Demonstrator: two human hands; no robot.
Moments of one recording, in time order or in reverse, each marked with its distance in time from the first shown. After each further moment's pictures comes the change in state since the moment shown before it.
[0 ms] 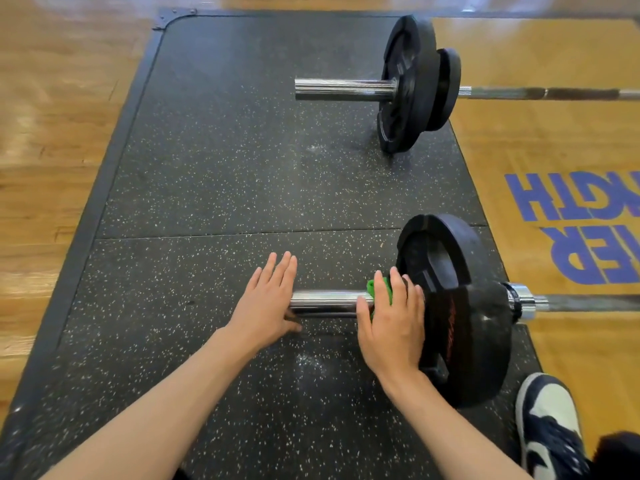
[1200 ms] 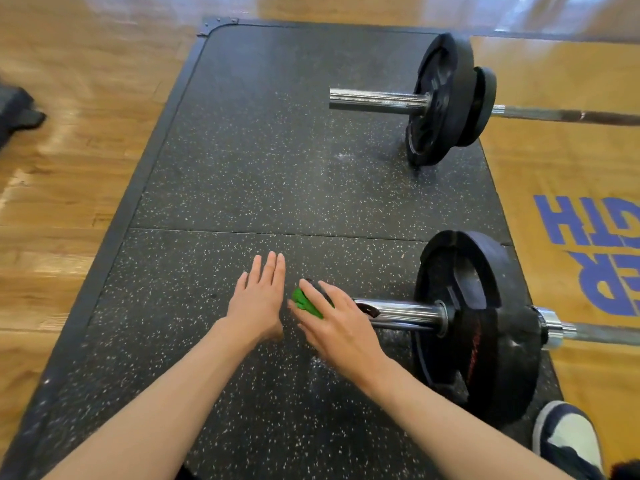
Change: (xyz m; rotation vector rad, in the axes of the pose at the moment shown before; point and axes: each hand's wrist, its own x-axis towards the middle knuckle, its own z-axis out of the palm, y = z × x) left_hand -0.019 -0.032 -0.014 0.022 -0.163 -0.226; right_hand 0.004 -0.069 0.021 -0.024 -0.053 -0.815
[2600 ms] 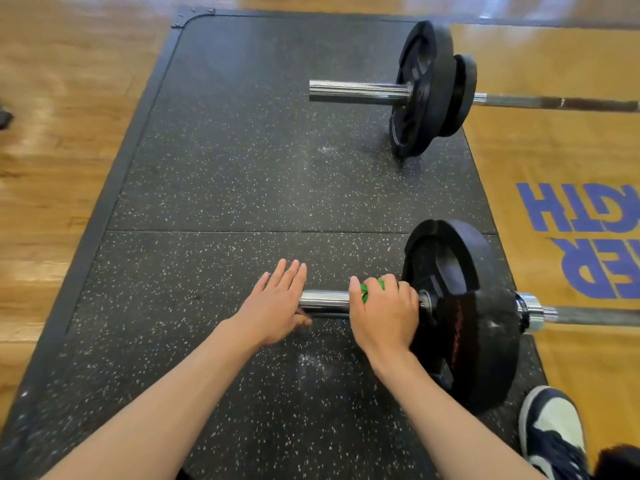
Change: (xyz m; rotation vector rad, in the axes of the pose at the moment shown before) left_hand 0.012 0.036 0.003 0.029 -0.041 0.255; right_hand -0.014 0.041 -0.021 0.005 0.046 0.890
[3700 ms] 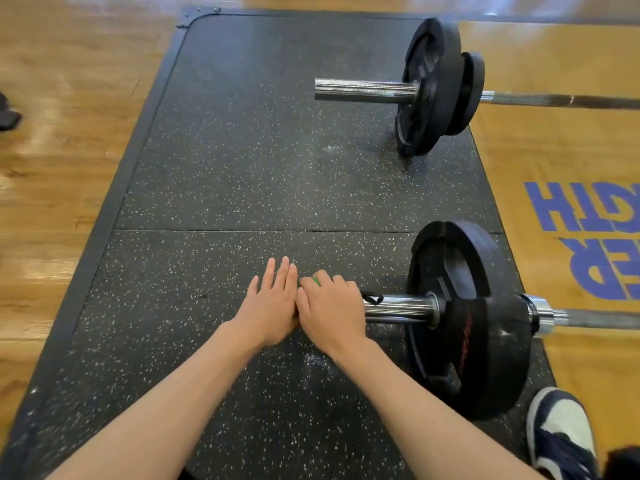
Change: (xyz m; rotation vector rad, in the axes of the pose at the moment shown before) left_hand -0.012 -0.005 -0.002 0.002 -0.013 -0.107; right_hand -0.009 -0.067 0.009 -0.017 -0.155 -0.474
